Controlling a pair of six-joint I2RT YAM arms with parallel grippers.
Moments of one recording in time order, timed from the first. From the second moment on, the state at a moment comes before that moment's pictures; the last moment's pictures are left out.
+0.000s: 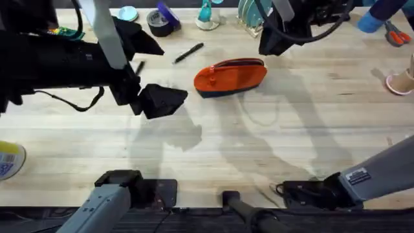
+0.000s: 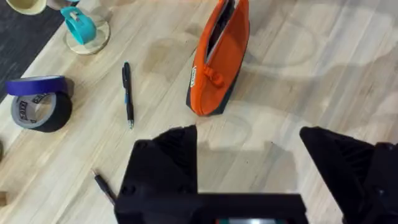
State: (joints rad) left arm 0.03 0.97 1.10 -1.10 0.68 0.87; right arm 0.28 1.81 1.77 -1.30 -0.31 -1.27
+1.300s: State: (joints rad) left arm 0.03 0.97 1.10 -1.10 0.68 0.87; right arm 0.26 2.02 1.77 -1.28 -0.35 -1.27
